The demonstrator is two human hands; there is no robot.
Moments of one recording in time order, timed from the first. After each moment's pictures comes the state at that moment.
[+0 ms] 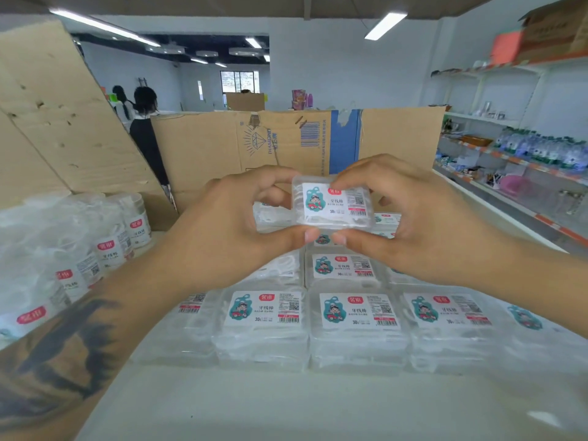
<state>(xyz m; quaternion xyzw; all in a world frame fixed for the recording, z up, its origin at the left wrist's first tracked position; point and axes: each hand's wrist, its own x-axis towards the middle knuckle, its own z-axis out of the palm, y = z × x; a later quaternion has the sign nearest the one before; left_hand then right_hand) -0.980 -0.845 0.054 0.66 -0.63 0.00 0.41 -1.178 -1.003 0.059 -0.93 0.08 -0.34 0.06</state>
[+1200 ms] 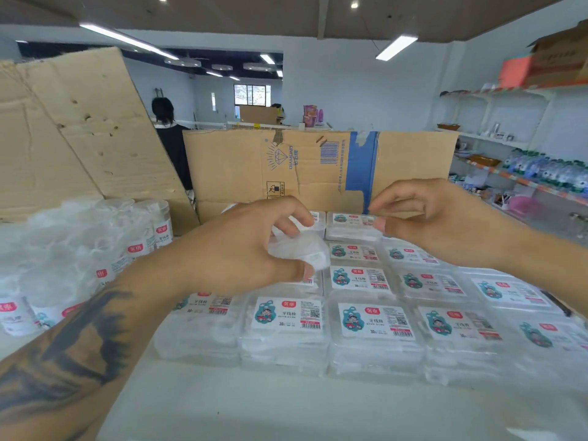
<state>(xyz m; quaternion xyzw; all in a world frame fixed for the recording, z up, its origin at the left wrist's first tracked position) -0.967 -0.830 0.064 0.73 -0.62 -0.07 0.28 -1.178 -1.023 0.079 -0.91 0.23 -0.25 0.23</state>
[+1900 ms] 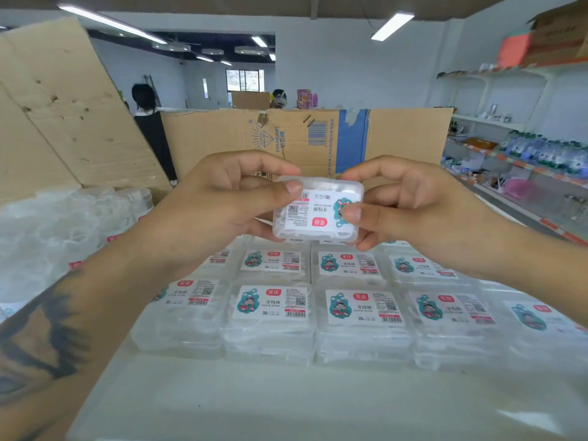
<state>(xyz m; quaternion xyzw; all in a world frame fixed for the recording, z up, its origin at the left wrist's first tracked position) -0.977 -0.835 0.070 0.57 -0.53 -0.26 0.57 -1.175 -0.982 0.073 -0.83 0.14 -0.27 0.47</state>
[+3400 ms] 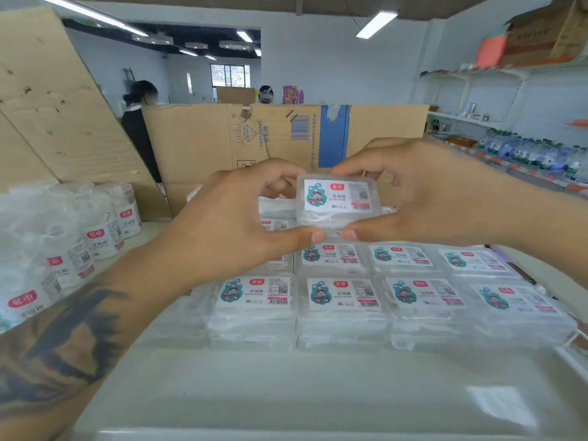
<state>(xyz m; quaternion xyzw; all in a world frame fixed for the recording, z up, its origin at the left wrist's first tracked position) -0.995 -0.844 0.054 0.67 -0.63 0.03 0.39 -1.196 -0.984 0.107 -0.97 0.14 -0.21 0.03</state>
